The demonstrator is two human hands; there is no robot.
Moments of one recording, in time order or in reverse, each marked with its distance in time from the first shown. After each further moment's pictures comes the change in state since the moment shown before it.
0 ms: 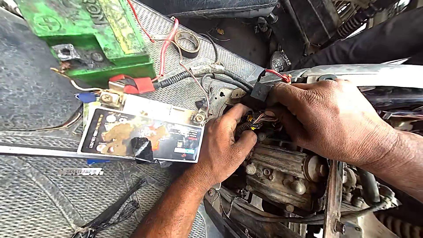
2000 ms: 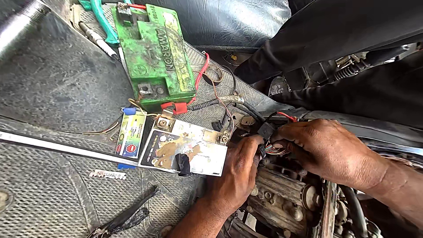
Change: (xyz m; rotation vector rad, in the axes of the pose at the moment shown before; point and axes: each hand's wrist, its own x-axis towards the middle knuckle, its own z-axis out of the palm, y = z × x) left_hand -0.014 -0.005 0.025 0.407 0.306 0.248; right_hand 0.009 0.017 -0.008 0.125 -0.169 -0.084
